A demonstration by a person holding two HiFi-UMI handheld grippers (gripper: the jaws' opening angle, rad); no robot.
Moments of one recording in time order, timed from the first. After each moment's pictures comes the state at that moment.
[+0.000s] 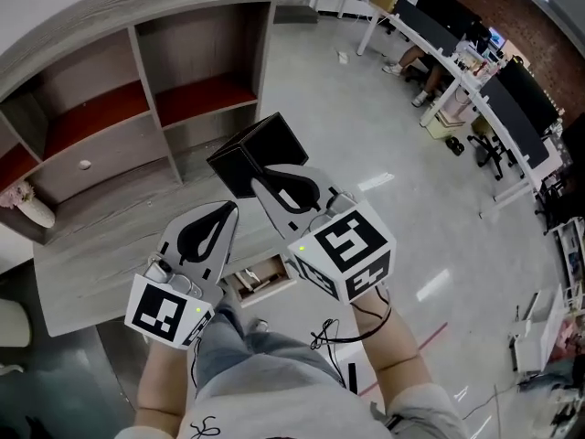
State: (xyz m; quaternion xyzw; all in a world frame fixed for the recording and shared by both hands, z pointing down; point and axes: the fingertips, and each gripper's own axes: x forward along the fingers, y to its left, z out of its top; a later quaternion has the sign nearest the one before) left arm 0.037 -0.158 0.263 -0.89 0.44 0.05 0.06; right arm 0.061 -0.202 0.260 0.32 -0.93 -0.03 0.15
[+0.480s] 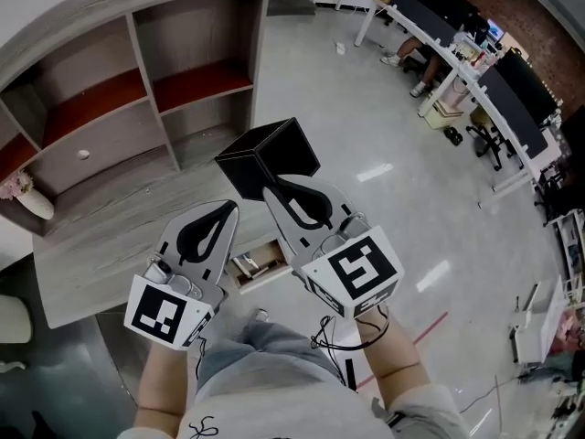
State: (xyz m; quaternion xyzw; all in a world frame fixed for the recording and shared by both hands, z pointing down) left arm 0.047 -0.129 0.267 -0.90 0.43 0.04 0.06; right arm 0.088 -0.161 0.264 0.35 -0.93 -0.05 0.11
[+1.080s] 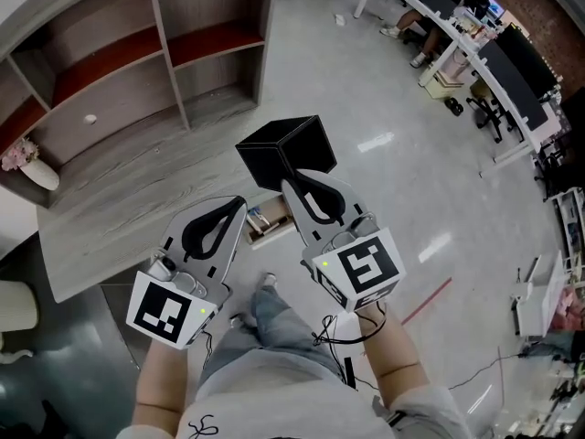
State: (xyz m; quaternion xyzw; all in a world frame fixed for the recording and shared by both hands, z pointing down) left arm 0.021 -0.044 0.294 -0.92 0.40 0.02 0.03; right arm 0.080 -0.088 0.312 0.41 -0.90 -0.02 0.11
